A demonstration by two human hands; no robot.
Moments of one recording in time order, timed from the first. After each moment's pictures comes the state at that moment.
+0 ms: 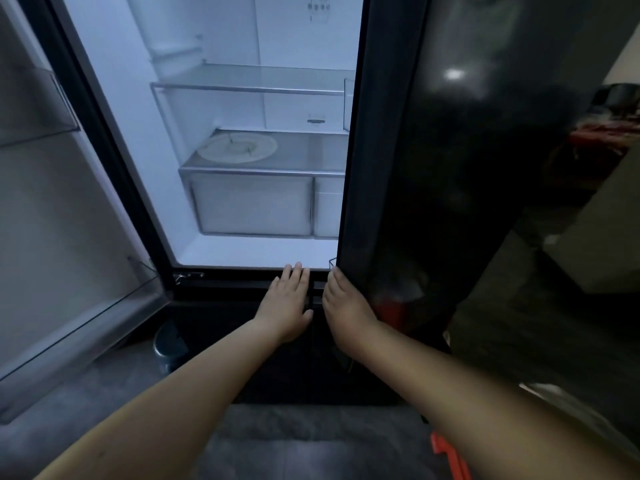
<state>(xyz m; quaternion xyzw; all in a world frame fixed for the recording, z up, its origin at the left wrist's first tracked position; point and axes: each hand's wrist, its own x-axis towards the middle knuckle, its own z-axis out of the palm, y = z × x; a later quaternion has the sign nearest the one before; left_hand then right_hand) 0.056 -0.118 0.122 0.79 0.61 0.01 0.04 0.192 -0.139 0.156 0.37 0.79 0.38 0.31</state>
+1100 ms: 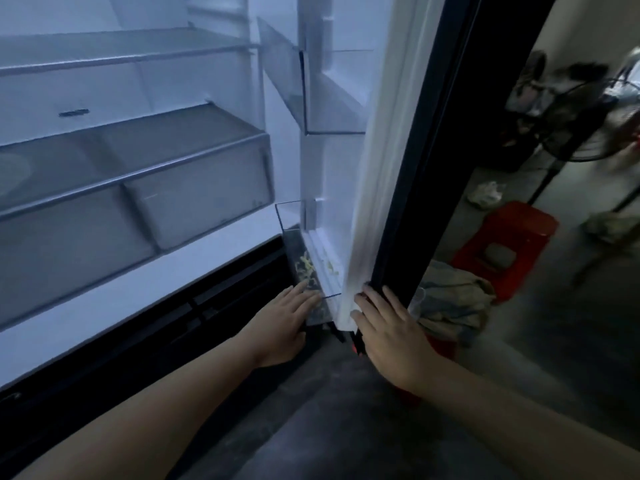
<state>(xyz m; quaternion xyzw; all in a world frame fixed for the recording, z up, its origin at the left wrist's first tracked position) 0.140 -0.105 0.074 0.99 0.08 0.05 0.05 0.291 -0.297 0.101 0.72 0.66 0.21 0.03</state>
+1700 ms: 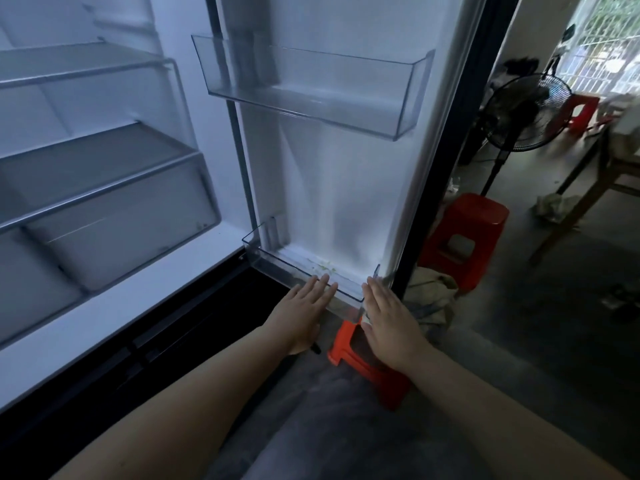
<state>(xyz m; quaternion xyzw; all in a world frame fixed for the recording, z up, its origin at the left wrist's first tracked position) 0.280 -0.141 0.090 0.99 0.10 -0.03 0.04 0.403 -0.312 0.069 0.86 0.51 0.05 -0.07</state>
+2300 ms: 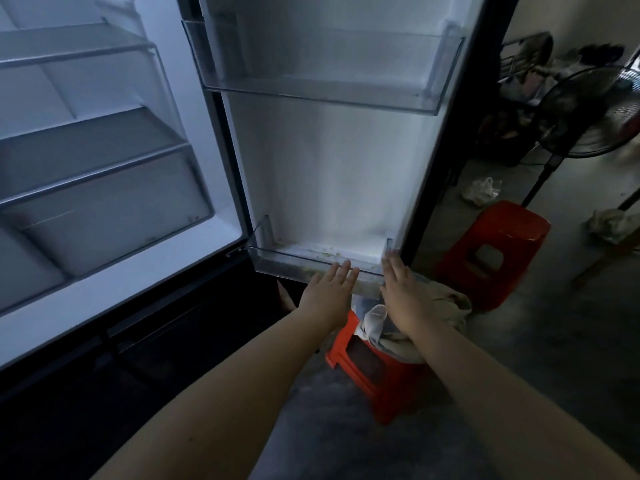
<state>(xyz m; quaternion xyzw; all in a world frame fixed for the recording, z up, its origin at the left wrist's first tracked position) 0.426 -0.186 0.110 0.97 0.23 -0.09 0.04 0.560 -0.287 0.081 0.87 0.49 0.02 -0.07</state>
